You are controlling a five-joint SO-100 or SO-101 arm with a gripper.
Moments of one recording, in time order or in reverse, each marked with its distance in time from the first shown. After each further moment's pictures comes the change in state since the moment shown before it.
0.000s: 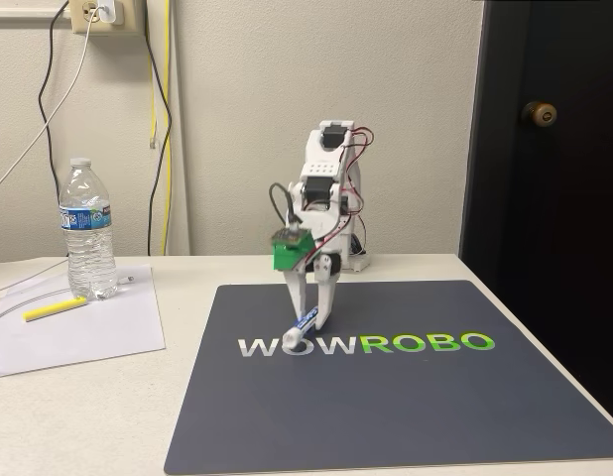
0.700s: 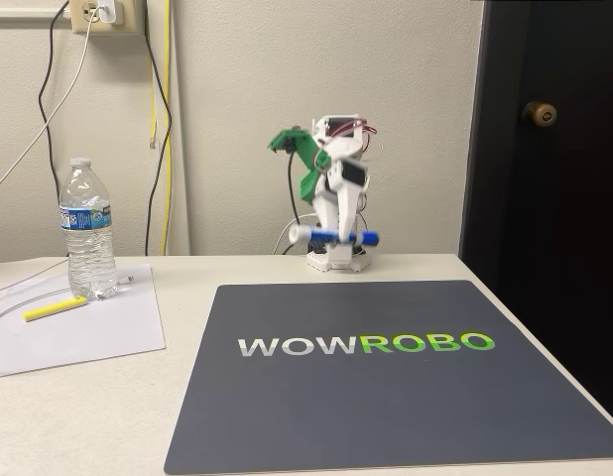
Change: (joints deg) arm -6.8 27.9 0.1 -1.7 43.5
